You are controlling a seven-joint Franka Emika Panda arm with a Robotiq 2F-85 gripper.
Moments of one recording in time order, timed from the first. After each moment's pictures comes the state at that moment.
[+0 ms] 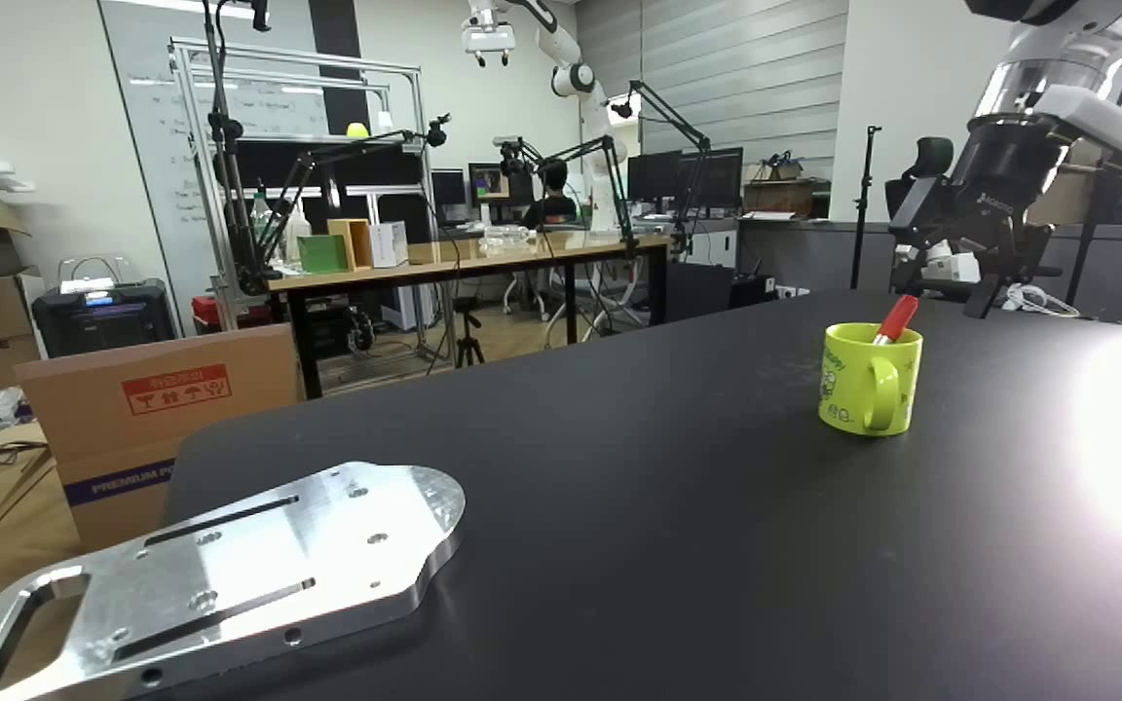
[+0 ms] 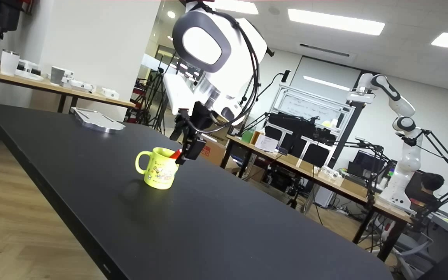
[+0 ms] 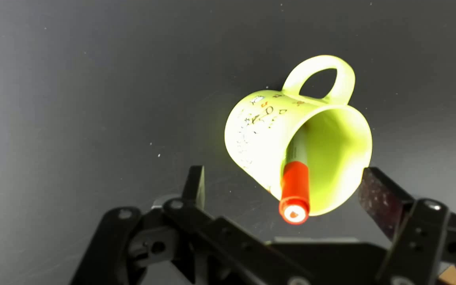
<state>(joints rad) -0.18 0.39 0.04 -2.24 0.77 2.60 -0.37</state>
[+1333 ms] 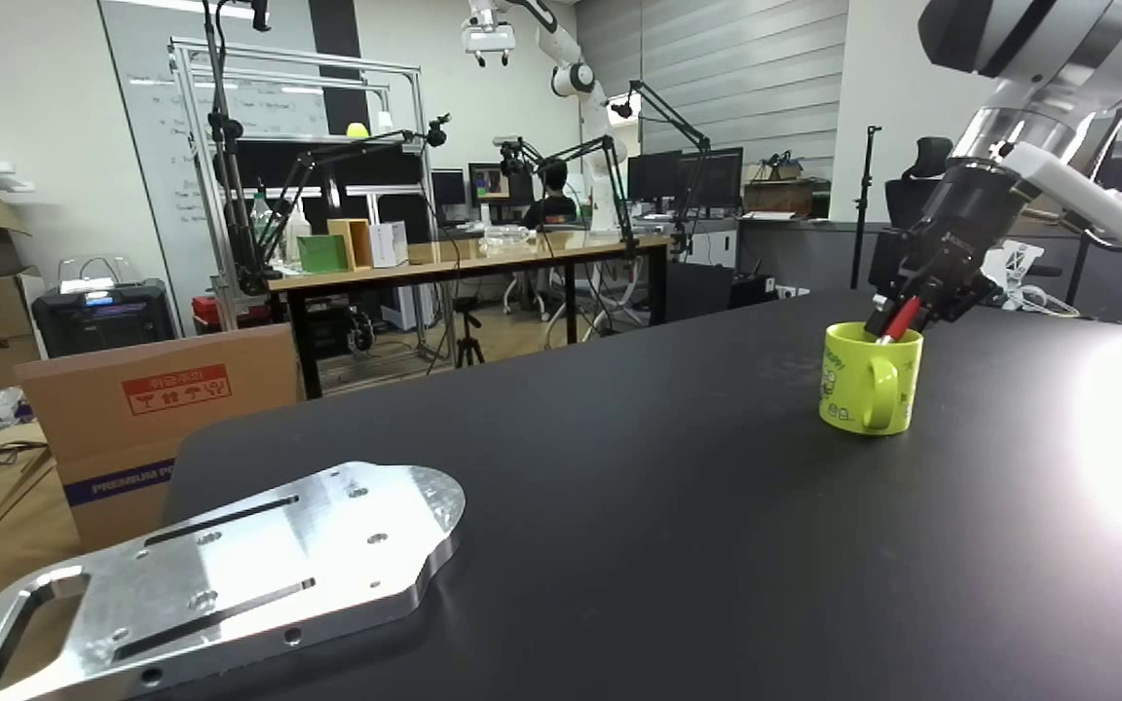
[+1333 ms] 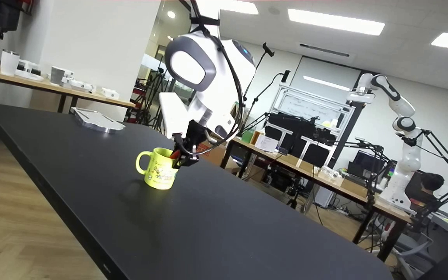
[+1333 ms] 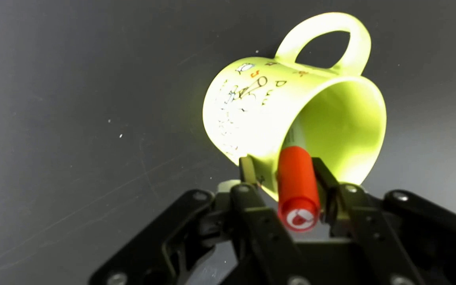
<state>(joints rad) -0.23 0.51 0.13 -2.17 1.00 2.72 -0.61</state>
